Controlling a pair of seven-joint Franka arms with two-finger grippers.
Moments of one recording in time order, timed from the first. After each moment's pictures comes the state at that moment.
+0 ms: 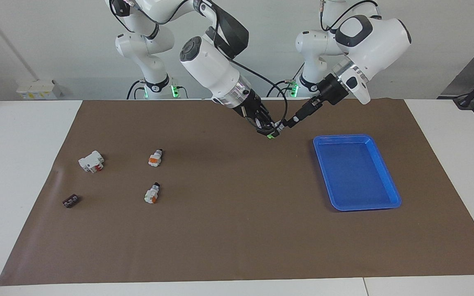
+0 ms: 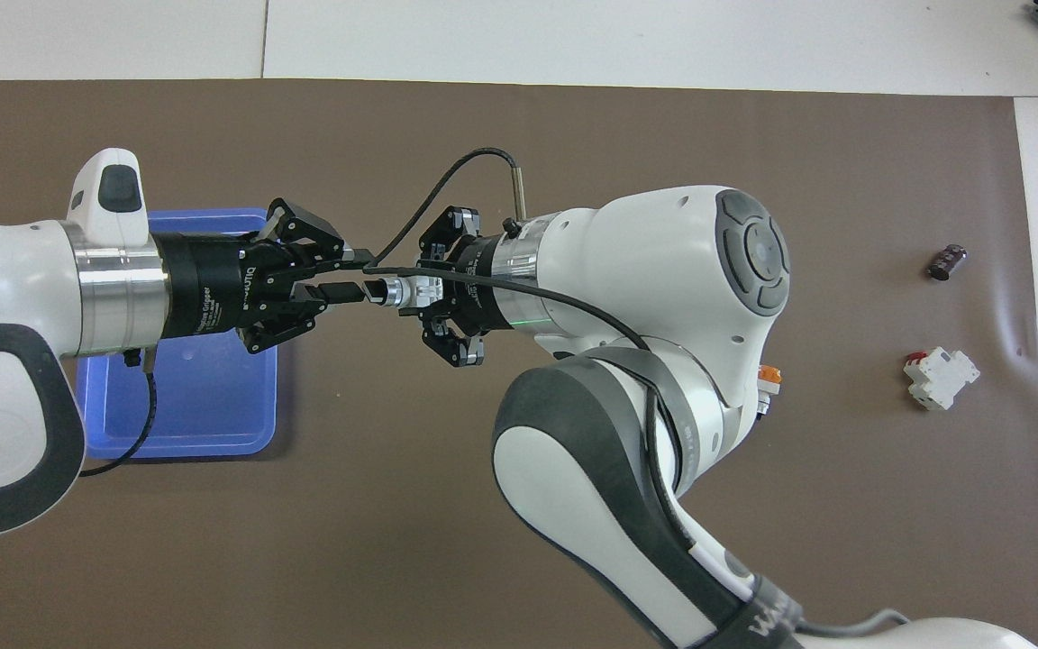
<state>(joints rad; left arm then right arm) -0.12 -0.12 -0.17 -1.98 -0.84 2.14 -0.70 0.31 0.28 0.33 -1.61 0.57 2.31 1.80</state>
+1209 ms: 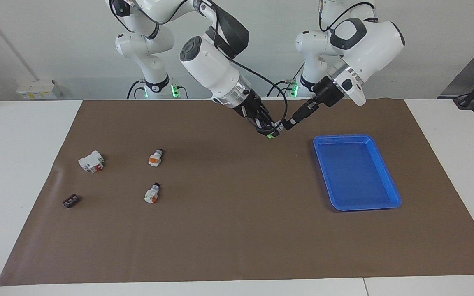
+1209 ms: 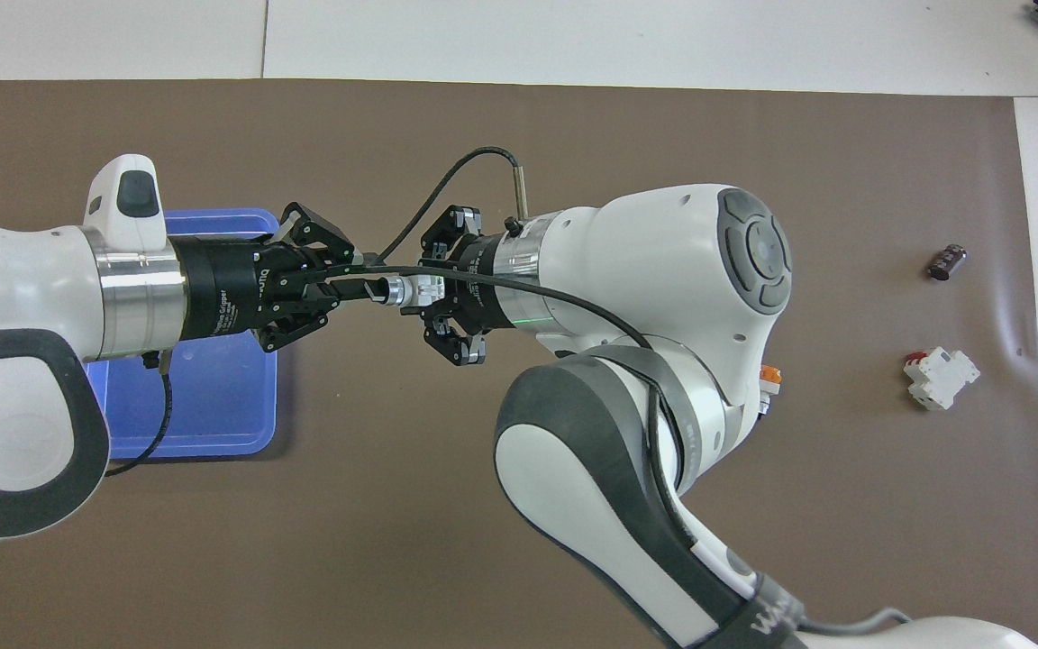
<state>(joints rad) -0.14 -0.12 -0.17 -1.99 -0.84 2.18 -0.70 0.31 0.28 0.32 -1.61 0.56 2.31 1.80</state>
